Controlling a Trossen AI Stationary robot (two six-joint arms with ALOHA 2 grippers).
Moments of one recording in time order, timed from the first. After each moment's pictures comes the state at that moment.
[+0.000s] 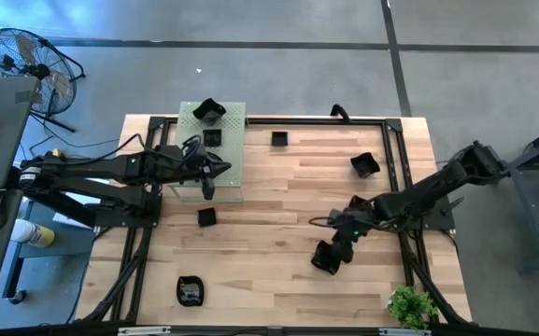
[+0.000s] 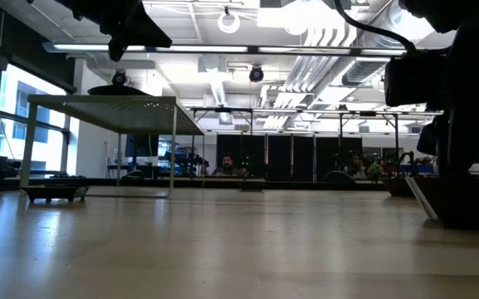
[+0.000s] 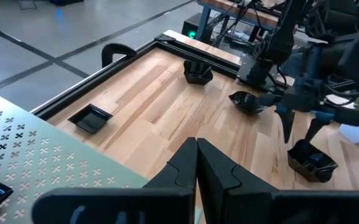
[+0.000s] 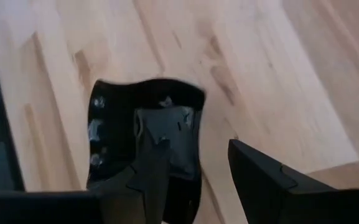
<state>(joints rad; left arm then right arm) 0.05 0.85 0.72 -0.18 -0.27 -0.32 0.35 1.31 0.54 -0.21 -0.09 0.87</state>
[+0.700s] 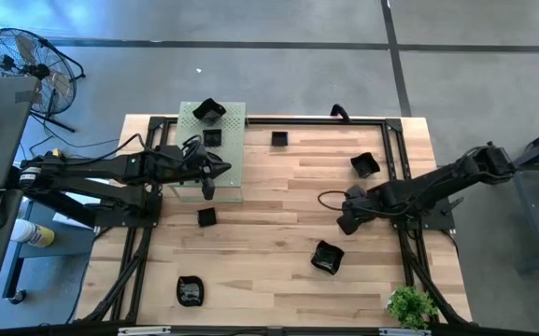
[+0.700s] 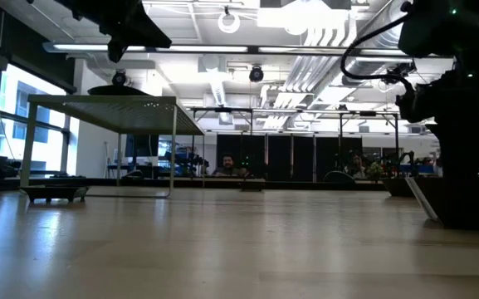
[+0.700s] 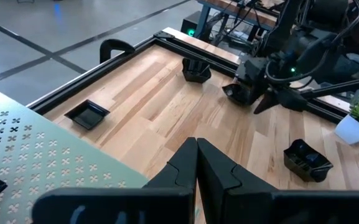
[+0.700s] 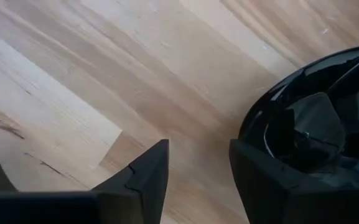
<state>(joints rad) 0.05 0.85 0.72 -0.19 -0.26 -0.35 0.22 1.18 0.54 -0.73 0.13 1.17</state>
